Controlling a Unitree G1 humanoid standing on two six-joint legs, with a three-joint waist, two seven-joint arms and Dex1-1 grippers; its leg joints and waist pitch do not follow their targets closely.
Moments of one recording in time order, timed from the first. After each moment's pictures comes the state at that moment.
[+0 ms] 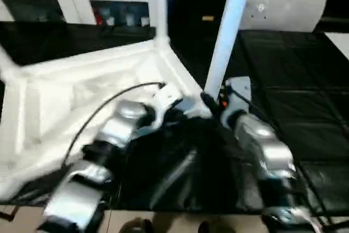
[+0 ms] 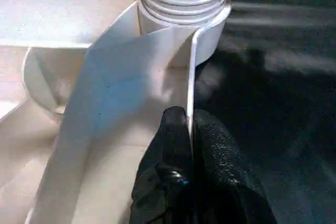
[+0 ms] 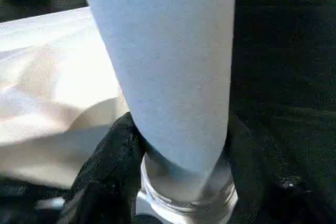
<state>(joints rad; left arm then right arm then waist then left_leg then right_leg) -0.71 0.14 -0.23 0.64 0.10 0.32 -0.80 -0.44 0.04 -0.06 0.23 0.07 0.44 0.20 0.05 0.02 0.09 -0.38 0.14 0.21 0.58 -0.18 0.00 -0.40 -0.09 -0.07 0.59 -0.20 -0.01</state>
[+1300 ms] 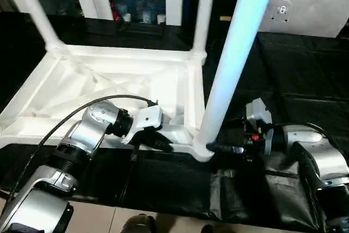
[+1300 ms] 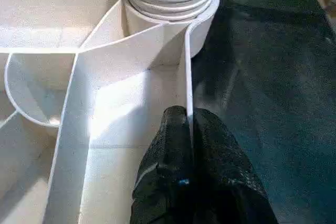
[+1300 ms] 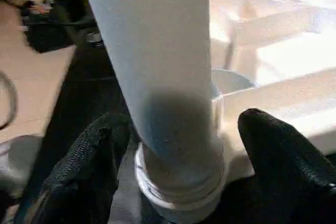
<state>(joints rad) -0.63 0.44 -0.36 0.55 0.00 0.00 -1.46 -0.33 -0.50 0.12 0.20 0.31 0.23 1.32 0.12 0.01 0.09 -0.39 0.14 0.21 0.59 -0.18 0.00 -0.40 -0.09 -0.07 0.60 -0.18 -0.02</state>
